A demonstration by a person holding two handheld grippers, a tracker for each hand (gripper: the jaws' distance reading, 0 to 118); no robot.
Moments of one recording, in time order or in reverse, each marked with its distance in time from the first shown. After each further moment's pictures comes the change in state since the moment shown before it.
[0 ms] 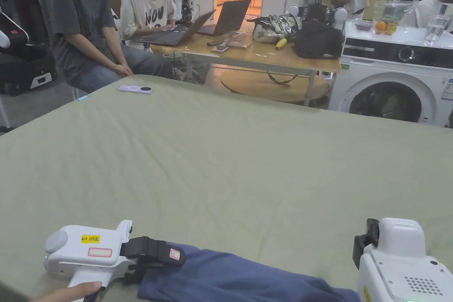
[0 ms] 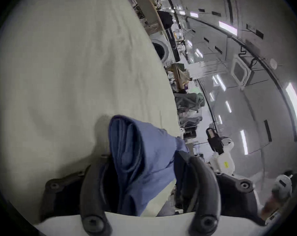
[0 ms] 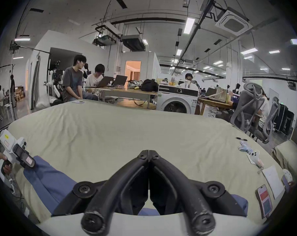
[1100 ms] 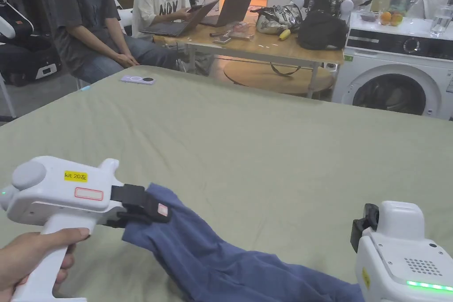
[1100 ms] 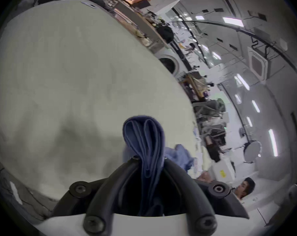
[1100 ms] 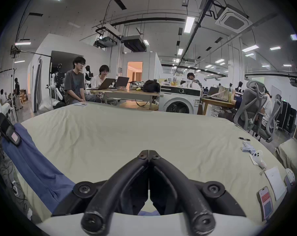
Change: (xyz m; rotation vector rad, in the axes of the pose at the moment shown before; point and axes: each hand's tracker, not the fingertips) left arm 0.184 -0.029 0.026 0.130 0.267 -0.101; right arm 0.009 0.009 -0.001 0.002 0.033 -0.021
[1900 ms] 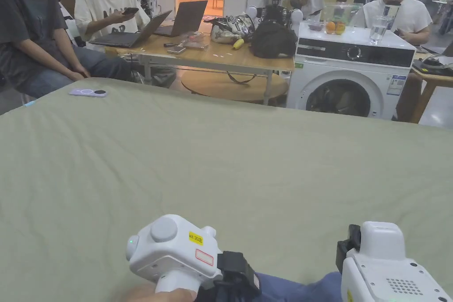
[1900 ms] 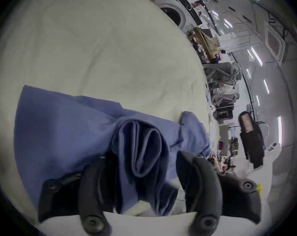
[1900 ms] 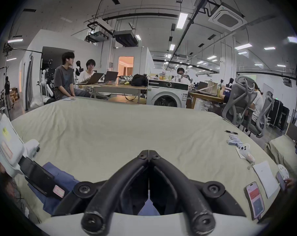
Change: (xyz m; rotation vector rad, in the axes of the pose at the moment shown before) left arm 0.043 -0.042 -0.218 -0.368 0.093 0.014; right arm 0.046 -0.016 0.016 -0.050 -0.091 -0.004
